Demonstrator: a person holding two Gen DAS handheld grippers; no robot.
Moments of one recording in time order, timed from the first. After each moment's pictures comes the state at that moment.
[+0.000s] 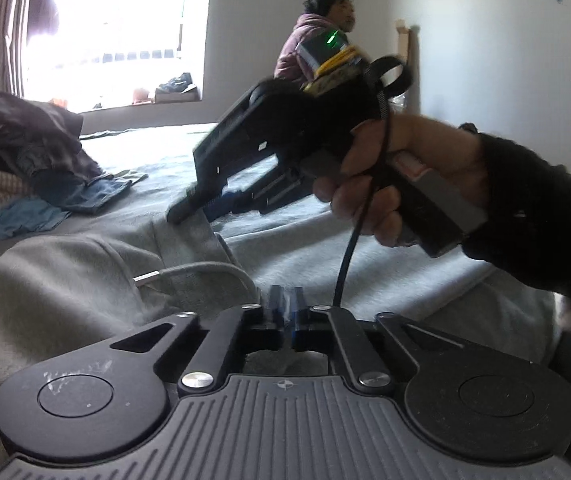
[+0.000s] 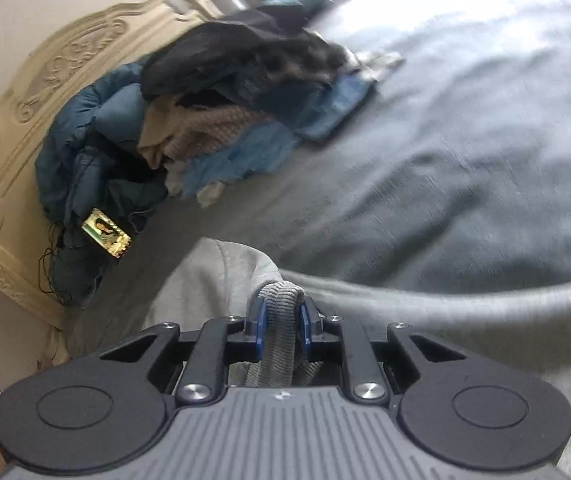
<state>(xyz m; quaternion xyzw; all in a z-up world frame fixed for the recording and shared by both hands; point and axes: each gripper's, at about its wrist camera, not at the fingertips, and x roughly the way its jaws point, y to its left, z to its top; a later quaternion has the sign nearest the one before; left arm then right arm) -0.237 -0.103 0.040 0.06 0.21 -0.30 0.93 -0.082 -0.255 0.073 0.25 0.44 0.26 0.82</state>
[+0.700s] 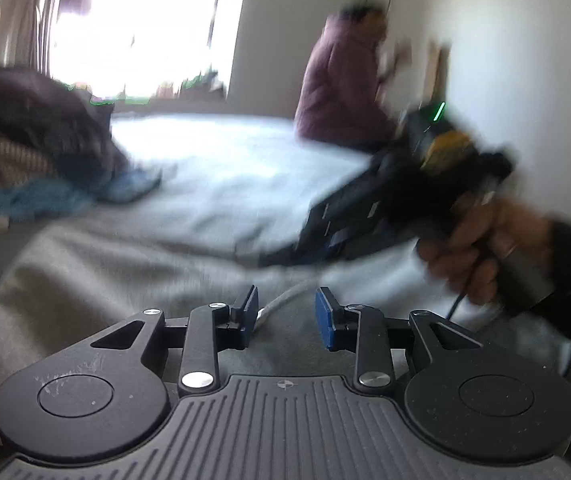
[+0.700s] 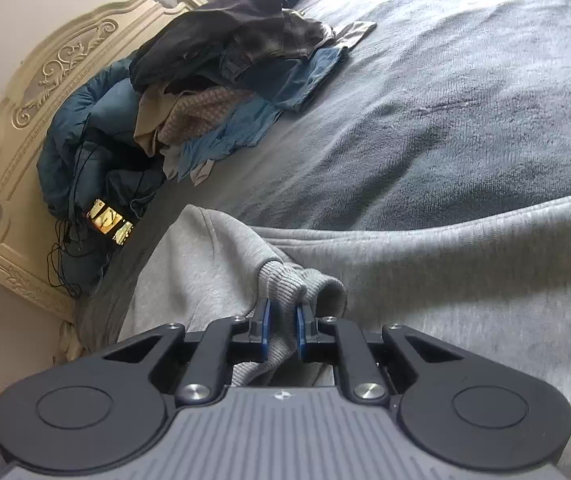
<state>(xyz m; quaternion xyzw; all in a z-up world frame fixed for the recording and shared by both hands) -0.196 -0.083 0.044 0.01 0.25 -0.26 0.93 -0.097 -0.277 0.052 0.25 0.45 0.27 0.82</state>
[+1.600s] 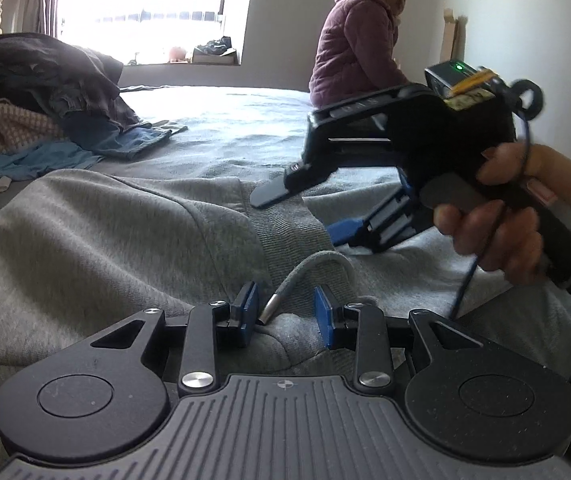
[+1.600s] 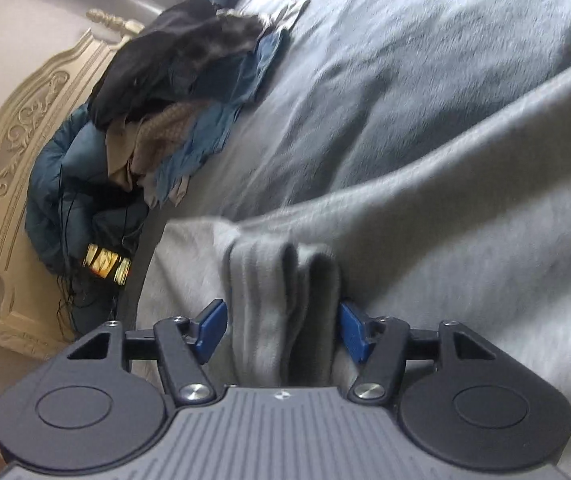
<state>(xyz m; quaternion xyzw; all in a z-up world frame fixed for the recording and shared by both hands) -0.195 -0.081 0.015 0.00 0.27 -0.25 0.93 -0.104 -0.281 0.021 0.36 0.49 0.22 0.76</state>
